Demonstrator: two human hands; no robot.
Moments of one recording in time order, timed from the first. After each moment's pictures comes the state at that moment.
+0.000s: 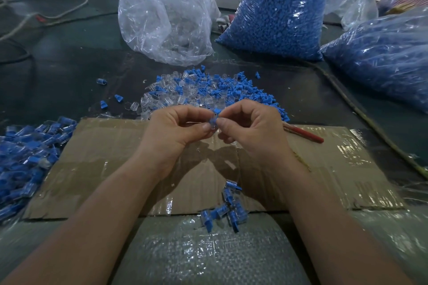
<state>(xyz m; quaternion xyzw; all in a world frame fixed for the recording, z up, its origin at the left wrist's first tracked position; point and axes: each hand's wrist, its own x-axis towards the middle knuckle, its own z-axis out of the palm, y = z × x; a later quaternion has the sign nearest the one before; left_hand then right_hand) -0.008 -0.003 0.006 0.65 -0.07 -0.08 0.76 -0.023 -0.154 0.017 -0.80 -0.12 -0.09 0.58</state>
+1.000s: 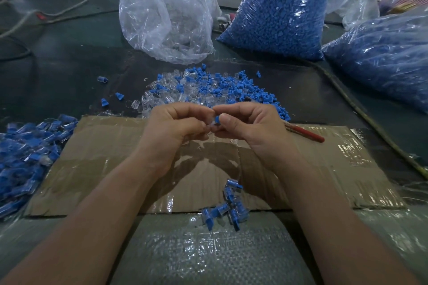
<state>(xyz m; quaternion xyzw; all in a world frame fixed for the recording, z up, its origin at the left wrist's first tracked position) -0.009 0.001 0.009 0.67 -0.09 -0.07 0.74 -0.024 -0.157 0.021 -0.71 -0.10 0.02 0.70</state>
